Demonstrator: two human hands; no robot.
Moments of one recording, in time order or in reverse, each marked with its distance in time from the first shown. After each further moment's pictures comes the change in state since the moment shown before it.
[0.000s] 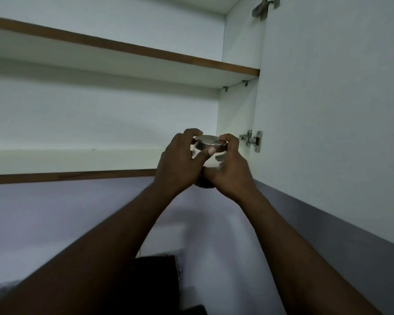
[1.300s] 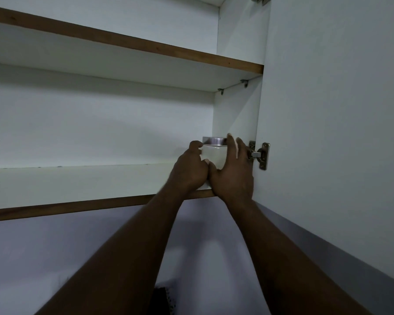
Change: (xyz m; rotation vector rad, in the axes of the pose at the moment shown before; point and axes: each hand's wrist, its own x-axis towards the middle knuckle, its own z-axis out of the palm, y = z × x) left_hand 0.104 -0.072 0.121 -0.007 -0.174 -0.177; right_hand 0.106 0.108 0.037 -0.396 0.311 -0.003
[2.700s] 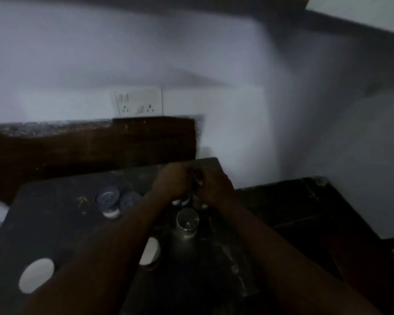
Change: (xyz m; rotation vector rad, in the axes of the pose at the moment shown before) left_hand -0.463 -0.122 -0.034 0.309 -0.609 -0.408; right_hand -0.455 -0.024 -0.053 0.041 -1.042 0.128
